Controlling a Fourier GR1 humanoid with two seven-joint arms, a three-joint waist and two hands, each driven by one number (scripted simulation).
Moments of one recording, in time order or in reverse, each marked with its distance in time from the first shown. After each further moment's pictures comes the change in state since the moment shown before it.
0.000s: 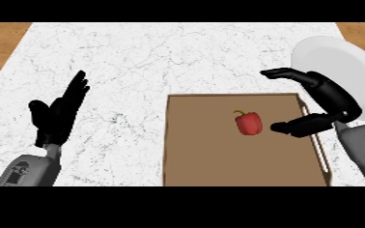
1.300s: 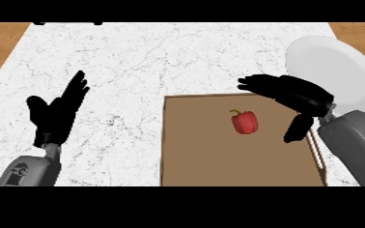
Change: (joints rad) left arm 0.011 -0.049 0.067 -0.036 -0.049 -0.037 0.081; right arm -0.119 -0.029 0.181 0.033 0.653 0.077 0.055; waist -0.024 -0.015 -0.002
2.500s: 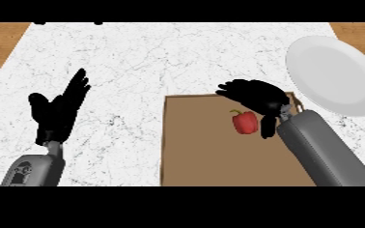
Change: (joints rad) left arm -0.009 -0.078 0.083 -0.019 -0.093 -0.058 0.041; right arm -0.040 0.248 -0.010 0.117 0.436 0.071 0.121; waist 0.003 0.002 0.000
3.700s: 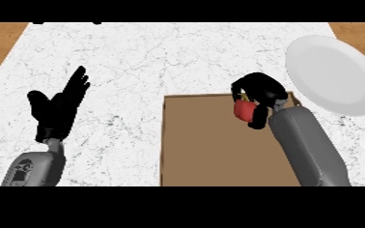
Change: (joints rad) left arm -0.018 -0.033 0.049 0.008 -0.040 -0.038 0.000; right arm -0.019 0.176 -0.283 0.156 0.067 -0.063 0.149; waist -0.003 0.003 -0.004
